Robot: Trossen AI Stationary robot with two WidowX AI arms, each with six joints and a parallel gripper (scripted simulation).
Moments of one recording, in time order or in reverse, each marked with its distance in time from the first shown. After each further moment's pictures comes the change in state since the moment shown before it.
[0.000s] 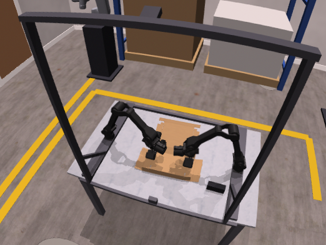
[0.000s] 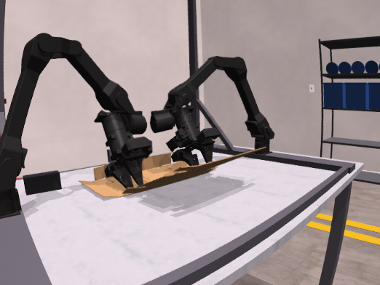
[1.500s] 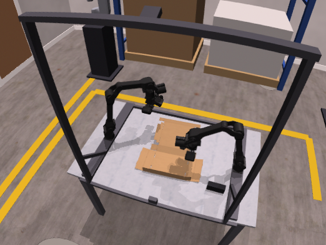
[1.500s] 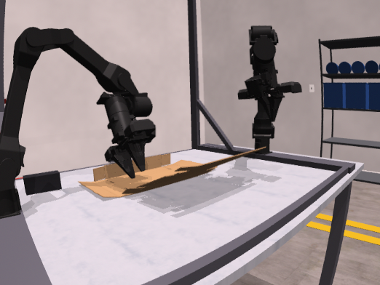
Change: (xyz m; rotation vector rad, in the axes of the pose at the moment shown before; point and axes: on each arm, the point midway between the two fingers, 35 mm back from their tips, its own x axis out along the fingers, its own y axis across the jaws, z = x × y) left arm -0.033 0.248 -0.091 0.003 0.032 -0.436; right arm -0.027 -0.040 -0.002 -0.009 0.014 0.045
